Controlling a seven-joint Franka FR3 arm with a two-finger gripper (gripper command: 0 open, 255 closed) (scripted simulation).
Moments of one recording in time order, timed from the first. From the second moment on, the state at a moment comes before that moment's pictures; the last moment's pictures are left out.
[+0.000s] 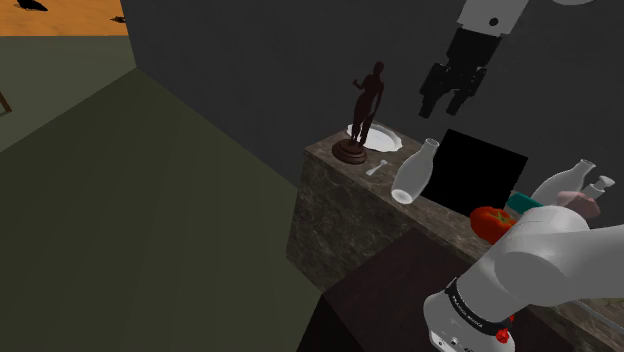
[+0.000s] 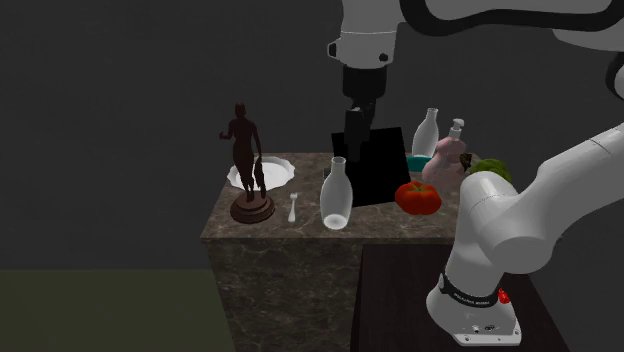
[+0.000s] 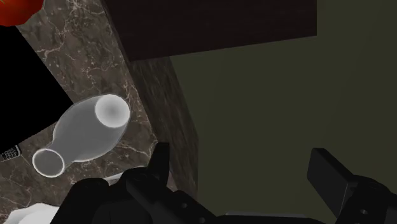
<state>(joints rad) 0.00 -0.78 0.00 -2.27 0.00 1.48 0.17</state>
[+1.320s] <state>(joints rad) -0.12 -0.64 -0.37 -2.50 -0.22 1.94 -0.19</state>
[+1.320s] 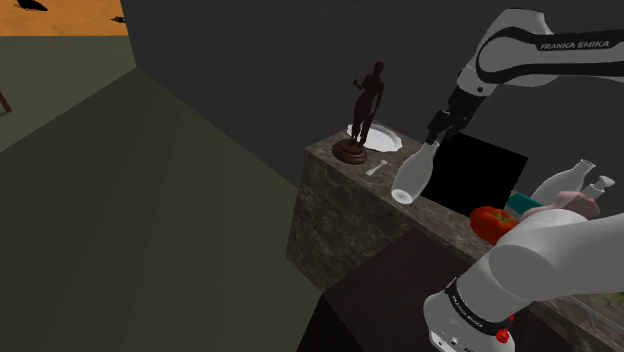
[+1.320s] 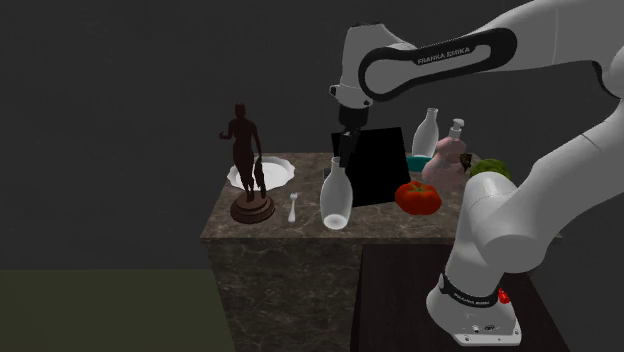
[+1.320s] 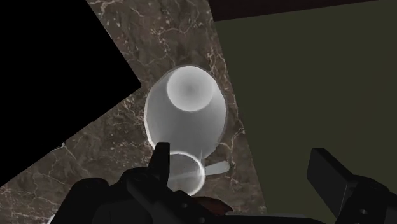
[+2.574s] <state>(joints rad) -0.12 -0.49 -0.49 -2.55 -0.23 2.17 -0.28</state>
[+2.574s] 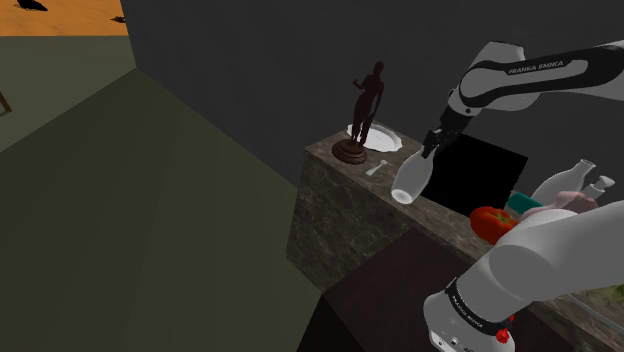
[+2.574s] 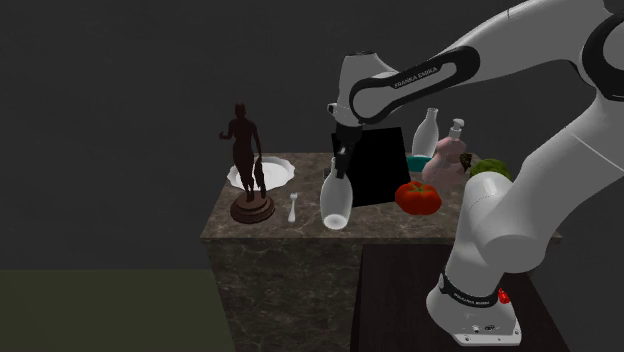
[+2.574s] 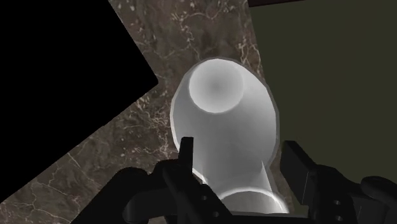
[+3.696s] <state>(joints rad) -0.12 -0.53 -0.47 -2.48 -0.23 2.06 -0.27</state>
